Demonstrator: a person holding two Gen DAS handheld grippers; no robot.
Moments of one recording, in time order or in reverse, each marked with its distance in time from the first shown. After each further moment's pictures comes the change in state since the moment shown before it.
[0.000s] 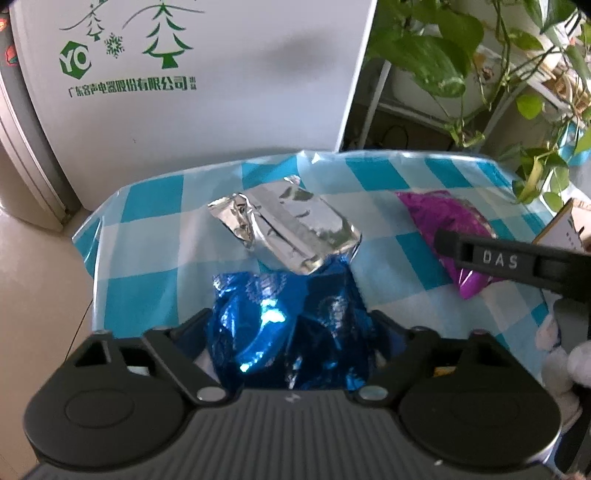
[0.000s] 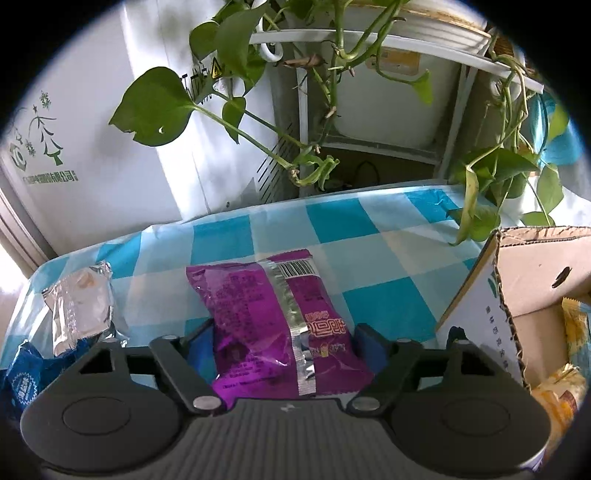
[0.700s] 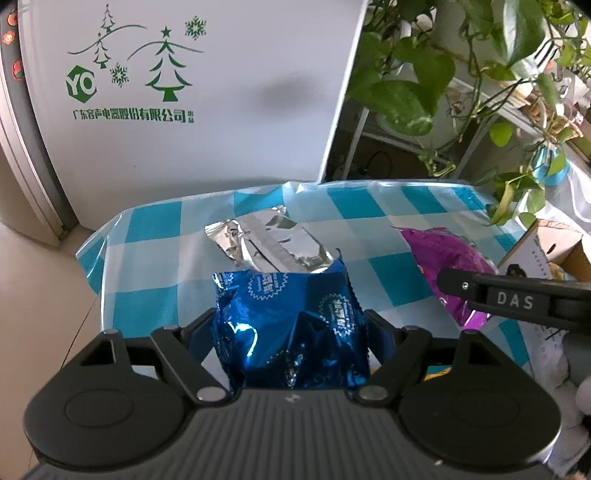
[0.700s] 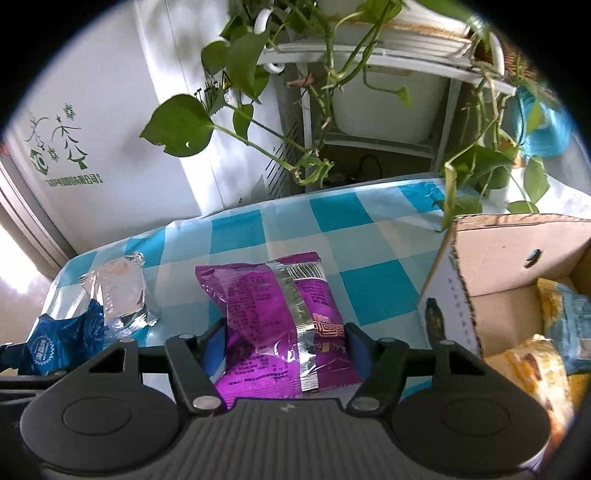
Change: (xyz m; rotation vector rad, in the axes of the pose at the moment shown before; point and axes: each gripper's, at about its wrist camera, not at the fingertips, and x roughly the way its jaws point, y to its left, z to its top) left arm -0.033 0.001 0.000 -0.006 -0.082 -0.044; right arm -0.044 -0.006 -0.003 0.021 0.022 0.042
